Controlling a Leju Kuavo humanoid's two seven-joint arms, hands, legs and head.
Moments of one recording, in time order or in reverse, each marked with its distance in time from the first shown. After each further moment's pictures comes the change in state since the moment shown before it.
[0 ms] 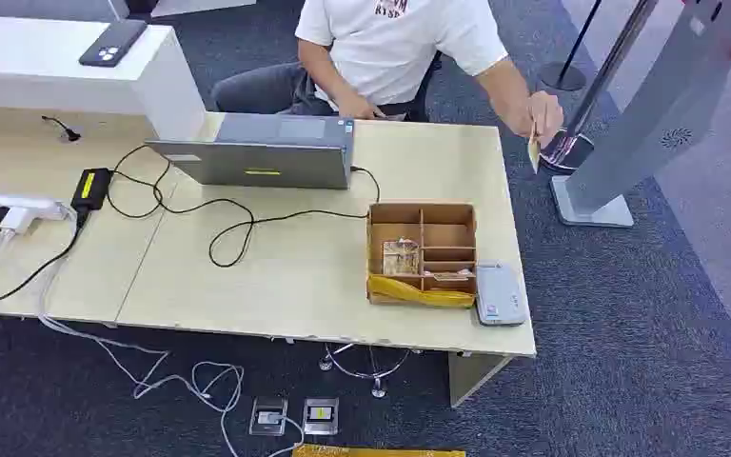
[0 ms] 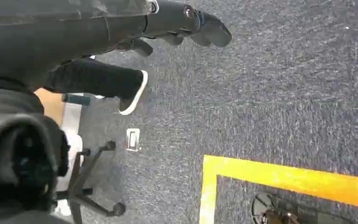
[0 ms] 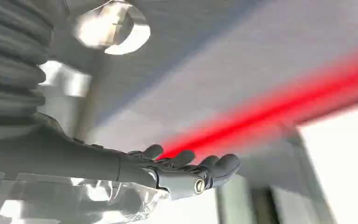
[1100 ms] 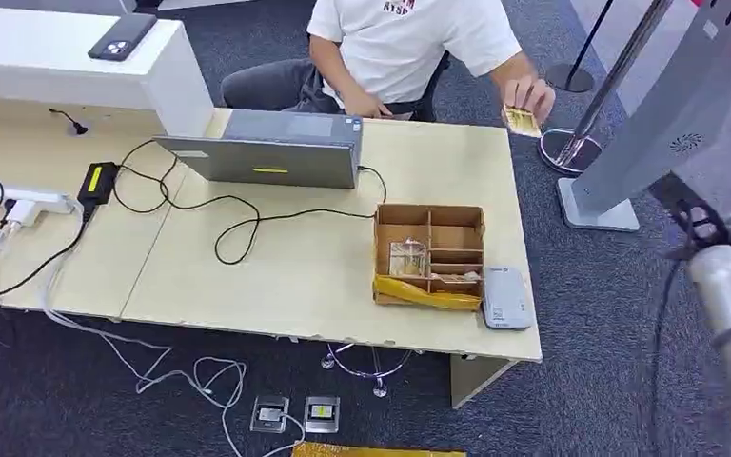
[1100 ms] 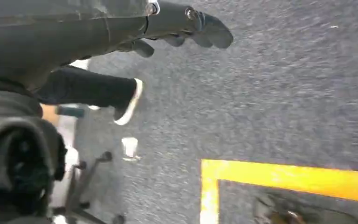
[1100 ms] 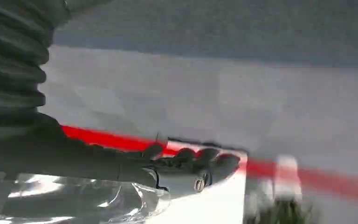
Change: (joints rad) left arm 0.019 0.006 -0.072 -0.001 0.000 0.010 -0.021; right arm -0.080 0.347 1.268 -0.459 -0.722 0.532 0.293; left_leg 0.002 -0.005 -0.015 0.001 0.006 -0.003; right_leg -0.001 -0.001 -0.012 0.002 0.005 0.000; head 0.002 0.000
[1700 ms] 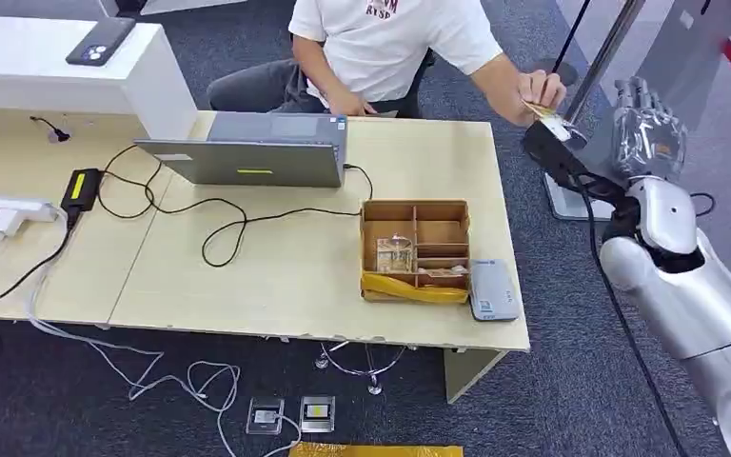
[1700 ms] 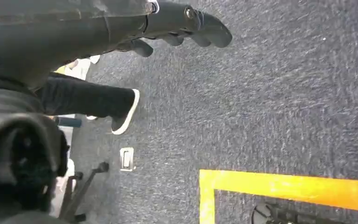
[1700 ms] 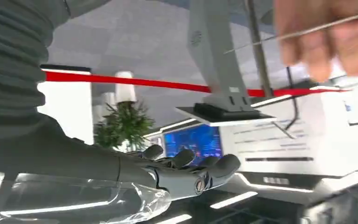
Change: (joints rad) left arm -0.014 0.001 -0.019 0.000 0.000 0.003 0.008; right arm 0.066 -0.069 0.559 -0.664 -0.093 -0.154 0.020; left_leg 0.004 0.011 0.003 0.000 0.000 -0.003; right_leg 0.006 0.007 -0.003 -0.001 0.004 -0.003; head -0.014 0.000
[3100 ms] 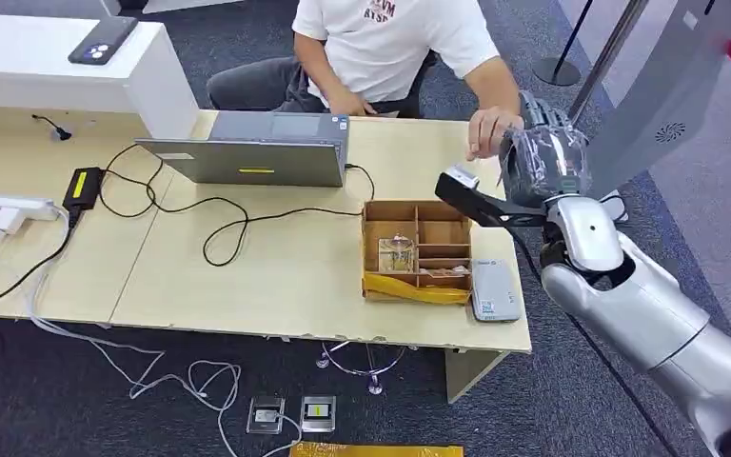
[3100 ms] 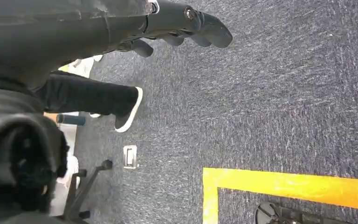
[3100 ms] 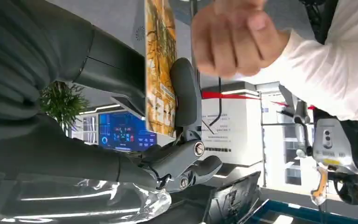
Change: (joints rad) left arm 0.000 0.000 0.001 0.000 0.000 -0.005 0.012; right arm -0.072 0.038 0.290 -0.038 -0.026 -0.041 -0.033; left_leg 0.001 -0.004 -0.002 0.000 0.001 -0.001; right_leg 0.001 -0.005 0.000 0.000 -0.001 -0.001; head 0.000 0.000
